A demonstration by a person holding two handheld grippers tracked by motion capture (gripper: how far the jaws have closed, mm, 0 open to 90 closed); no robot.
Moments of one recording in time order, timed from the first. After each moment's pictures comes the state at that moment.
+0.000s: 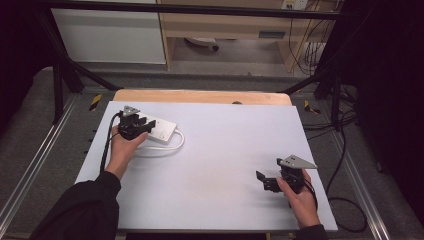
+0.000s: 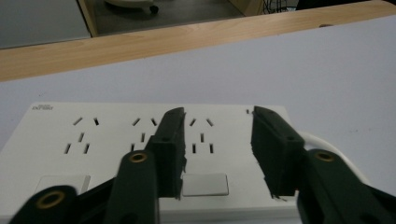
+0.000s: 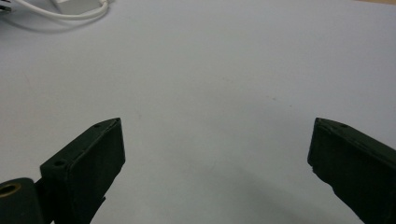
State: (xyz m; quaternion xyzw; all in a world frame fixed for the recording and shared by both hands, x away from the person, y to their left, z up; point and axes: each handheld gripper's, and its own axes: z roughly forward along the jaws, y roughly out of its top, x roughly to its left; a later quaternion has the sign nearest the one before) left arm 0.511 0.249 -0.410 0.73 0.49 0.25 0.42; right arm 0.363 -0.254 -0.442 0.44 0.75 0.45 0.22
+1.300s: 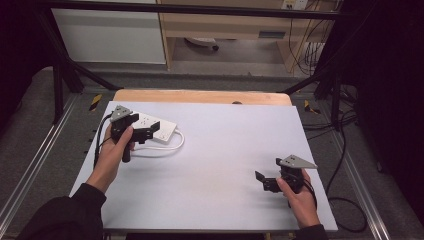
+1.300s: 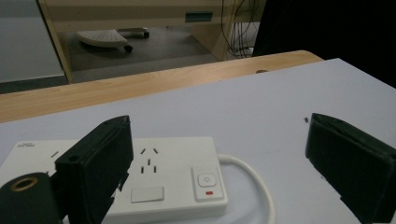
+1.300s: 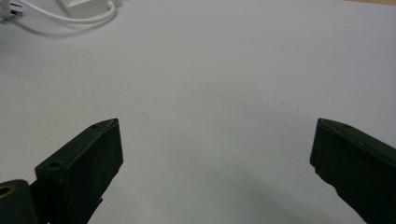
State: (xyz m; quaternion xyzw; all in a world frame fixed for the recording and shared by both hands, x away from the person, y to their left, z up) left arm 0.454 0.245 -0.361 0.70 0.44 0.23 0.51; right arm 0.363 -0.253 -0.441 0.44 0.75 0.46 0.21
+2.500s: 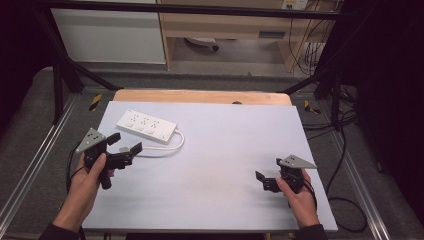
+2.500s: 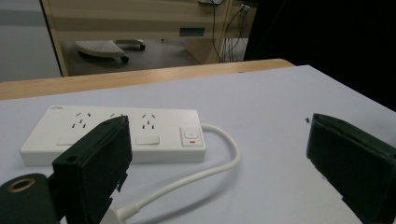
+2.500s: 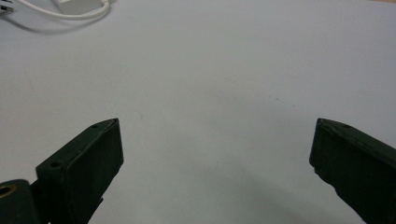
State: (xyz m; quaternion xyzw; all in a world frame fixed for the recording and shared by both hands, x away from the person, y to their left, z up) left arm 0.370 0.283 -0.361 0.68 0.44 0.24 0.54; right arm 0.364 -0.253 -0.443 0.44 0.75 0.45 0.21
